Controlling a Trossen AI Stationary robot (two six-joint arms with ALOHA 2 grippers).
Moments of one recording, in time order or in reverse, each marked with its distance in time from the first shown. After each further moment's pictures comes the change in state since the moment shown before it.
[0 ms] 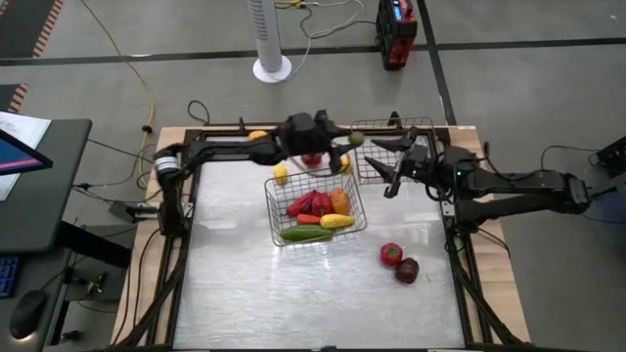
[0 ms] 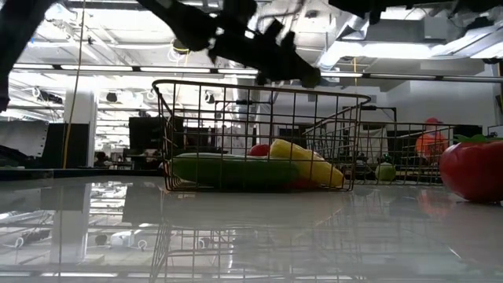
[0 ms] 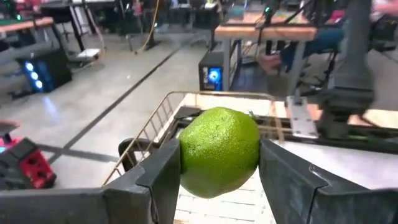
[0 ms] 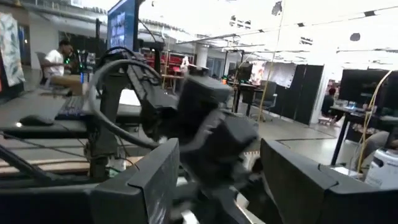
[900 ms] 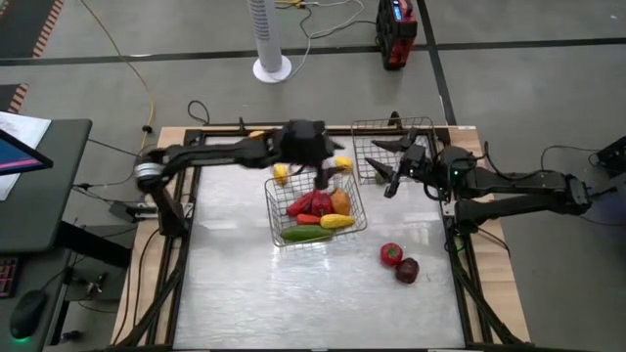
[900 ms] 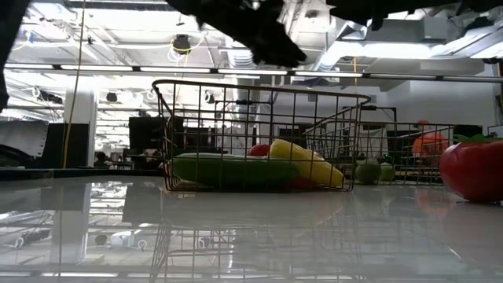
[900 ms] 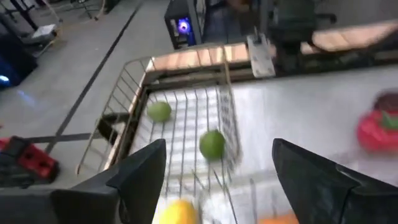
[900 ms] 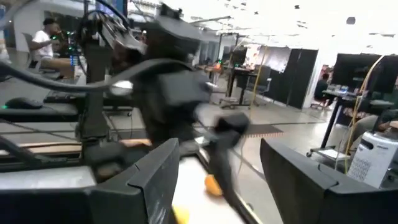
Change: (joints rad) left arm -0.090 -0.154 0.042 -0.439 -0.007 0.202; right arm -0.005 -0.011 0.000 -0.088 0.019 0.021
